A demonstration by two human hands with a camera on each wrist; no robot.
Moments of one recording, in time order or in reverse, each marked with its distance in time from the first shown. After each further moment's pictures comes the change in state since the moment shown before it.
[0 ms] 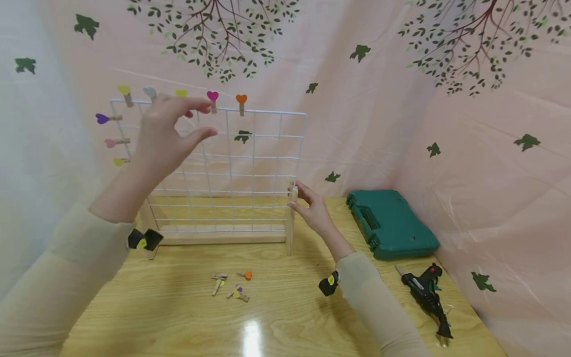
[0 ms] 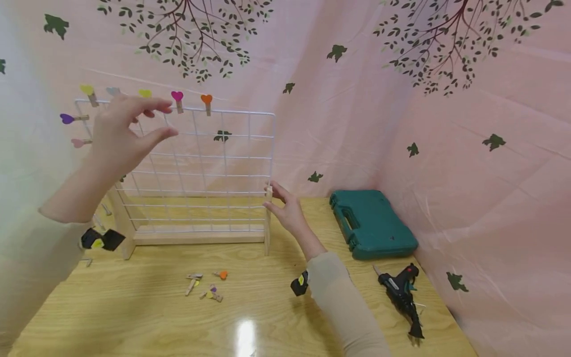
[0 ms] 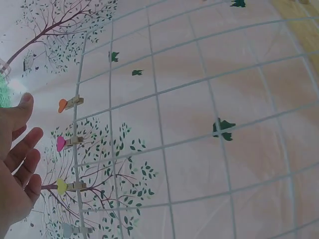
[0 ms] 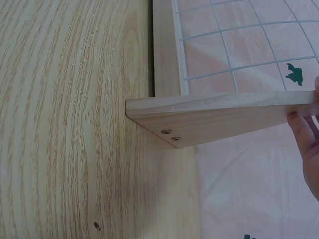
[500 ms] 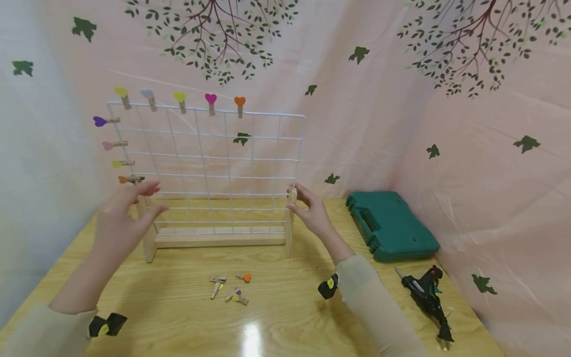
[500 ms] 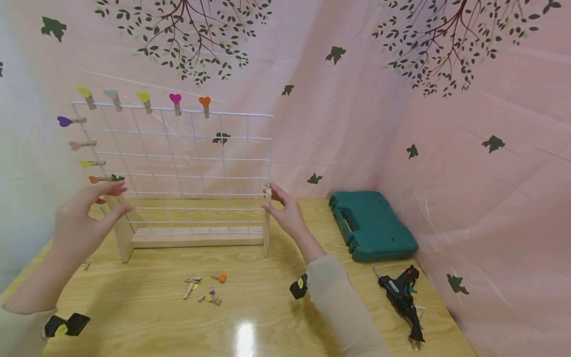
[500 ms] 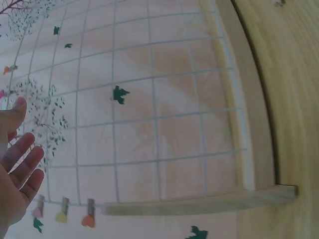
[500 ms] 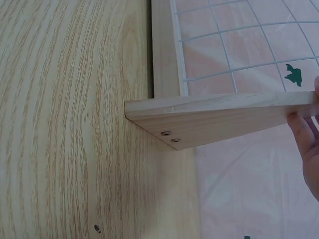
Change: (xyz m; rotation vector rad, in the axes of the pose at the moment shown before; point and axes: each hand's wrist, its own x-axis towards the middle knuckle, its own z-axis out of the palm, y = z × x) left_hand -0.142 -0.062 -0.003 0.079 0.078 -0.106; right_hand 0.001 0.002 0.000 -0.012 0.006 0.003
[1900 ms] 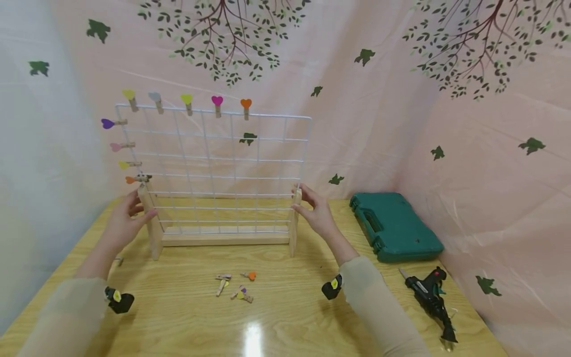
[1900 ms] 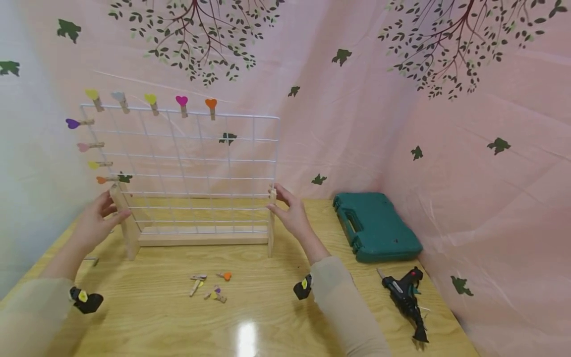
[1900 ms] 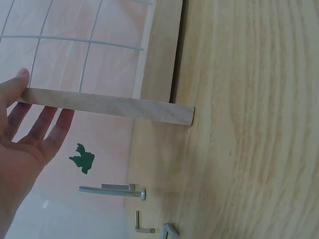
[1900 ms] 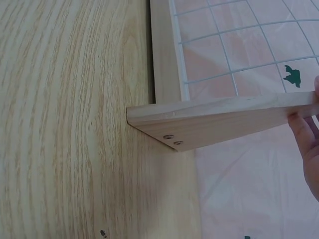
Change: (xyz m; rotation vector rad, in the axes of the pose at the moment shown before) left_hand -0.041 -0.126 0.018 -0.218 -0.439 -0.465; right_hand -0.003 -0.004 0.003 -0.016 0.003 -0.032
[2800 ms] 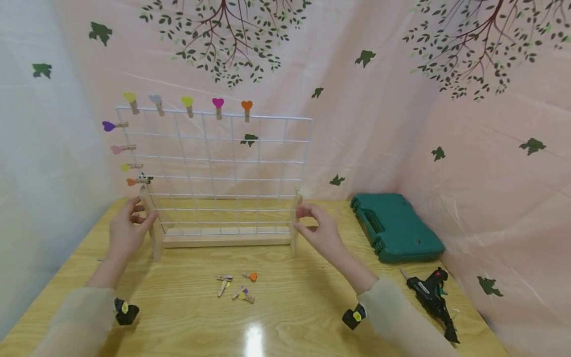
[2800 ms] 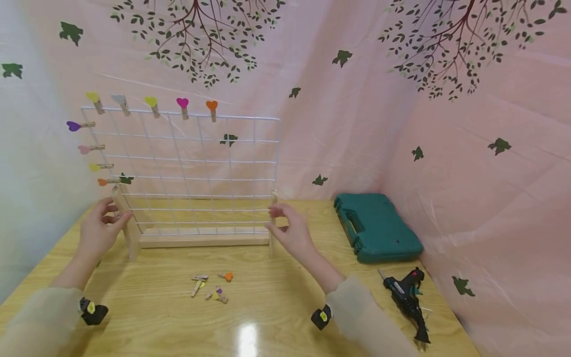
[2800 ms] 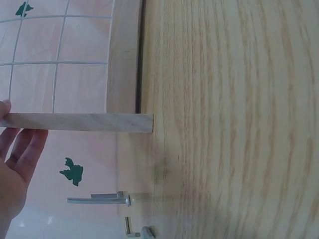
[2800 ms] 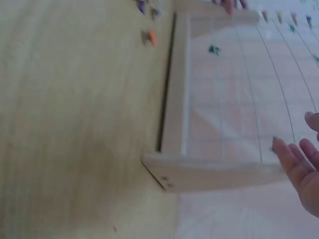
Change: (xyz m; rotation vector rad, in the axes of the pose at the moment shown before) left_hand -0.010 0.005 0.021 0.078 0.338 0.001; right_hand -0.044 -0.016 0.007 -0.213 0.008 0.021
